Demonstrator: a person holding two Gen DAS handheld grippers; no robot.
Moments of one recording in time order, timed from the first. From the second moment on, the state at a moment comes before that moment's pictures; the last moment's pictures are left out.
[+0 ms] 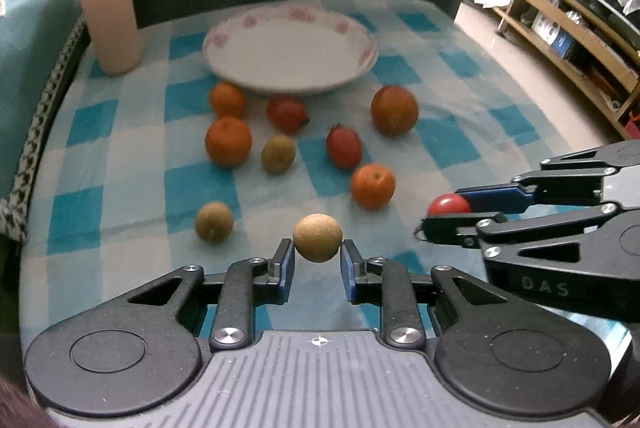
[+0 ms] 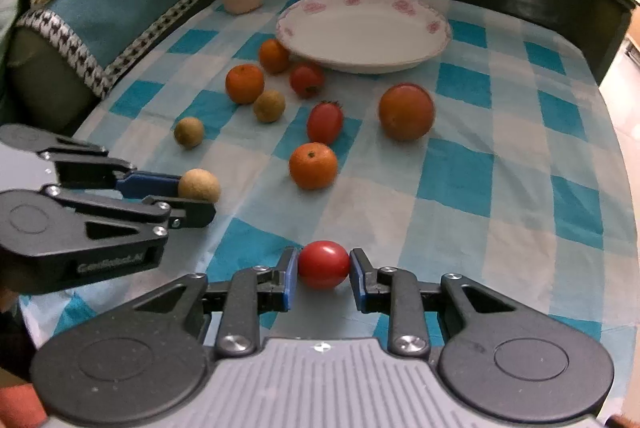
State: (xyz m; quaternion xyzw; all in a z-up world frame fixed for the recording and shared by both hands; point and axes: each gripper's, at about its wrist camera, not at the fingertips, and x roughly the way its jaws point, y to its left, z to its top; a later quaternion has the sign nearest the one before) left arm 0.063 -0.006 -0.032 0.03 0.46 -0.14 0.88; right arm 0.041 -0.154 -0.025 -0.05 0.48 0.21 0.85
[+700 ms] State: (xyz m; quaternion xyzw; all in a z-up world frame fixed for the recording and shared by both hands) left arm 0.175 -0.019 -0.015 0.04 0.43 -0.13 0.89; right arm 0.143 -0.150 0.016 -0.02 0.42 0.18 0.89
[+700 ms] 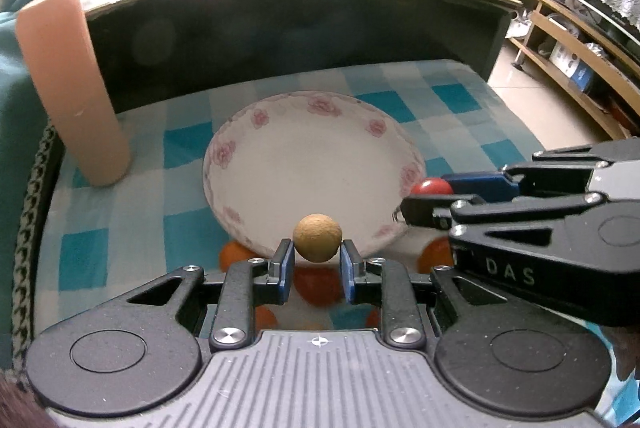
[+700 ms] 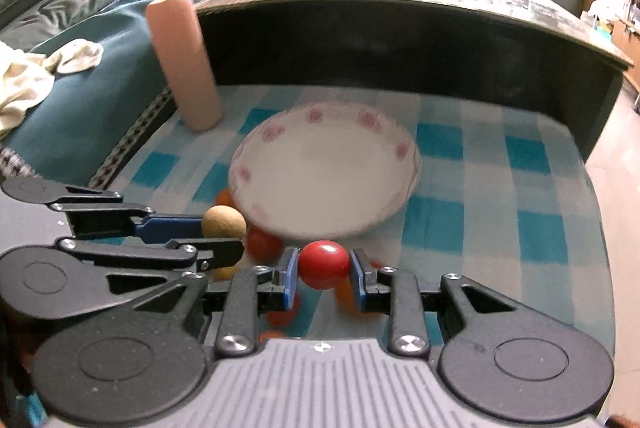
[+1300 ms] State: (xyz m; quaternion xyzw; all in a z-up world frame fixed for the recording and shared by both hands) left arm 0.194 -0.015 -0.024 0.05 0.43 -0.11 0.90; right arm 0.205 -0.138 -0.015 -0.03 0.42 0.19 0.89
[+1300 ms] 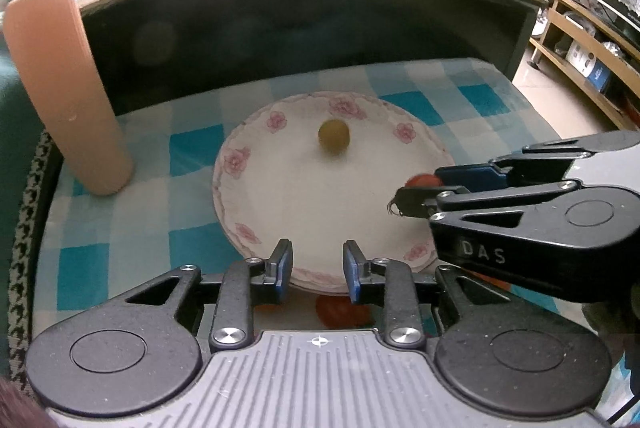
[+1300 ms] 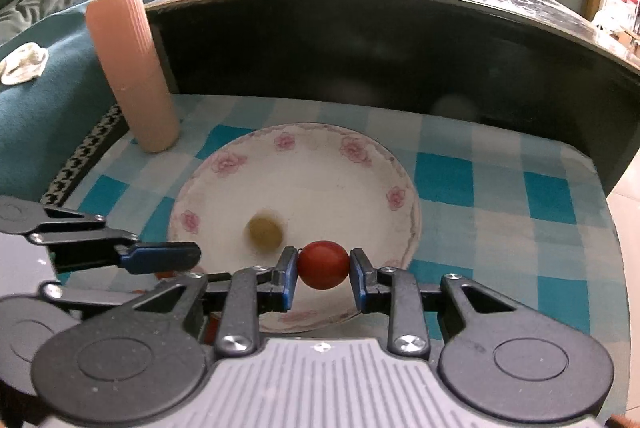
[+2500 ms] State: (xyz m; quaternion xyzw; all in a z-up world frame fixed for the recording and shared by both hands) left arm 0.139 0.035 -0.013 0.04 0.44 -0.12 0.89; right arm 0.160 -0.145 0.005 -0.03 0.41 0.21 0.89
